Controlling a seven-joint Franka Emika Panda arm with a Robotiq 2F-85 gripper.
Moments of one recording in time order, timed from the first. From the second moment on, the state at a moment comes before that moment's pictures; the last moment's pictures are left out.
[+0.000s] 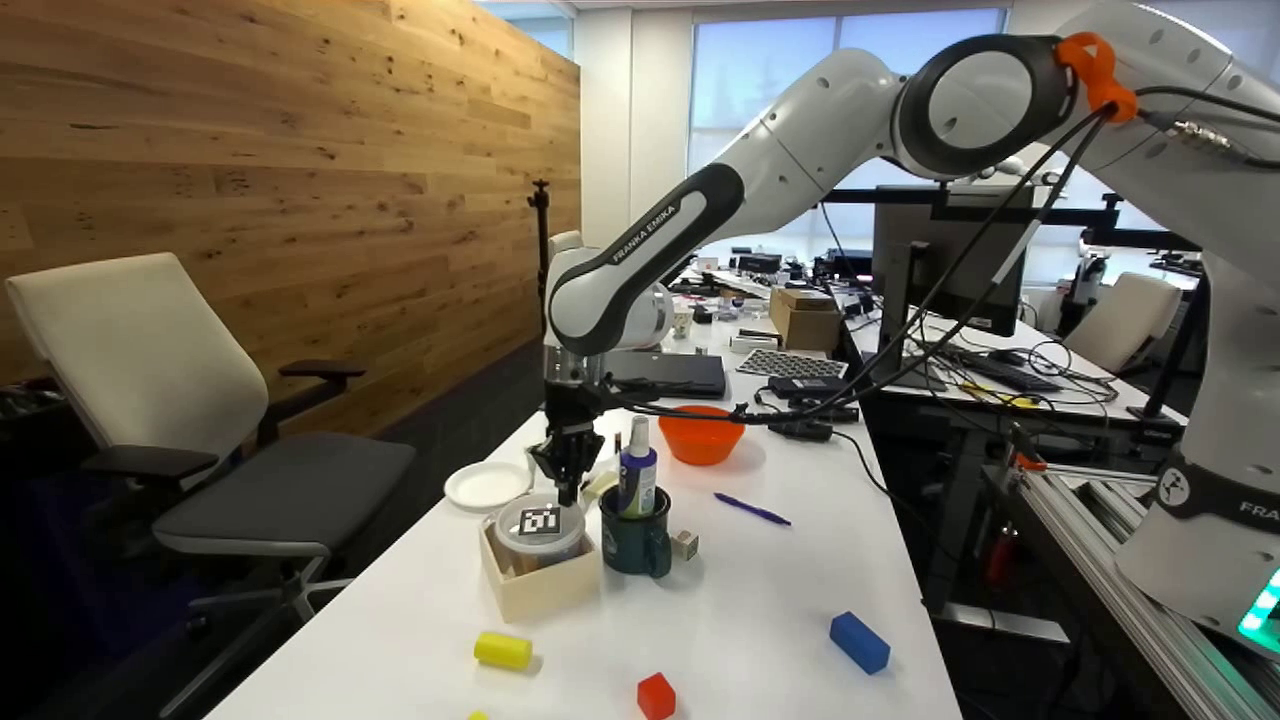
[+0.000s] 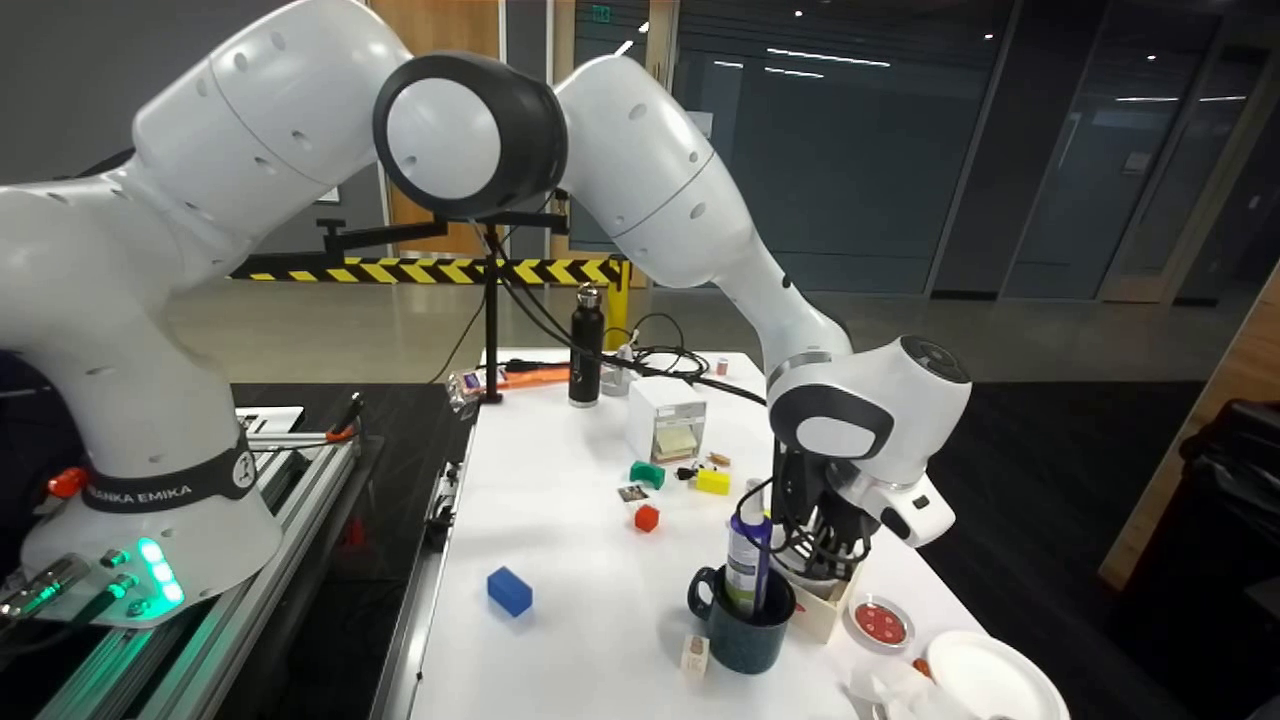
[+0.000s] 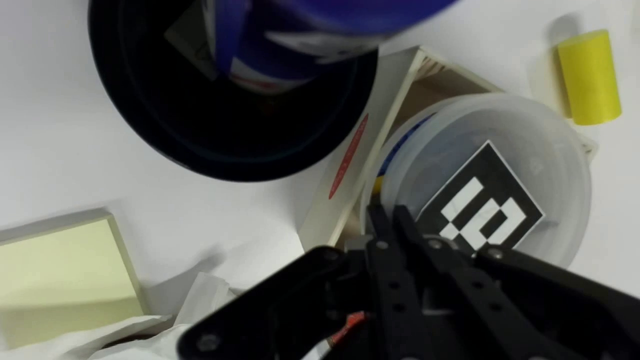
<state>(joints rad) -0.13 0.95 0.03 -1.41 0.25 2.33 0.10</state>
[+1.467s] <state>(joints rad) -0.14 0.95 0.03 -1.41 0.26 2.33 0.10</state>
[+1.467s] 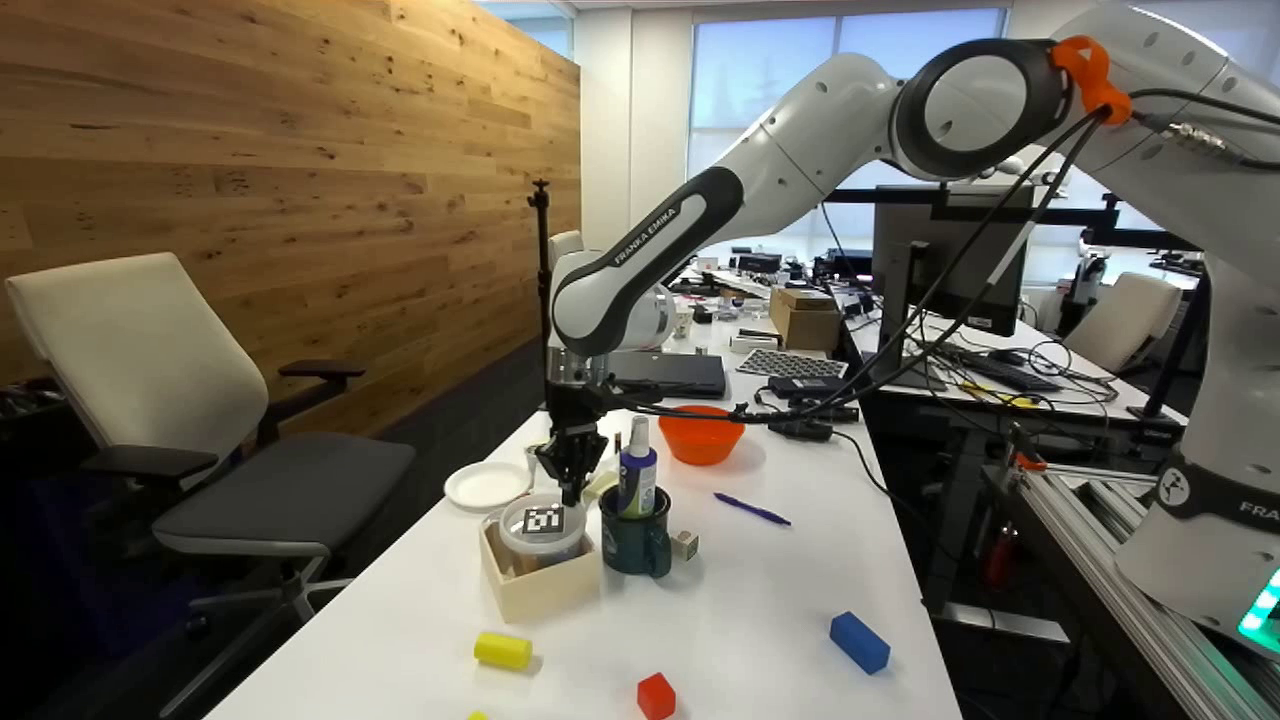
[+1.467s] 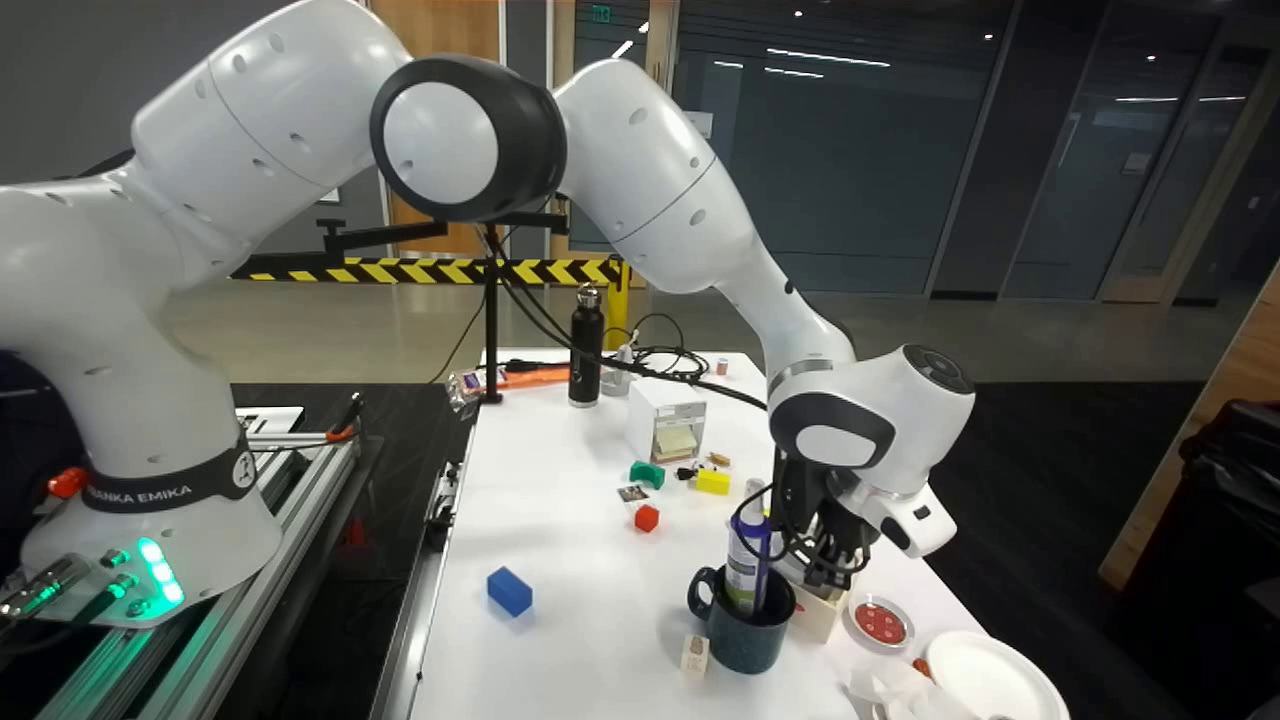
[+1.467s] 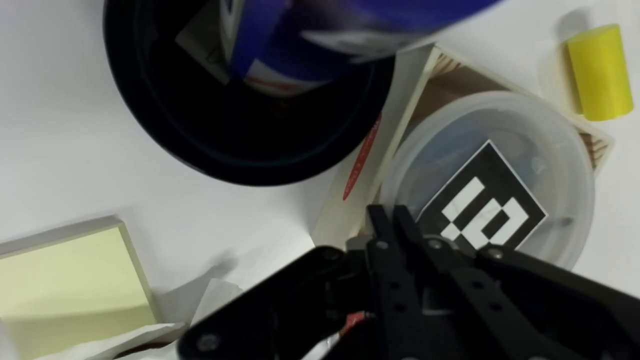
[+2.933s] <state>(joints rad) -0.14 0.95 0.04 -1.41 0.26 2.31 0.12</state>
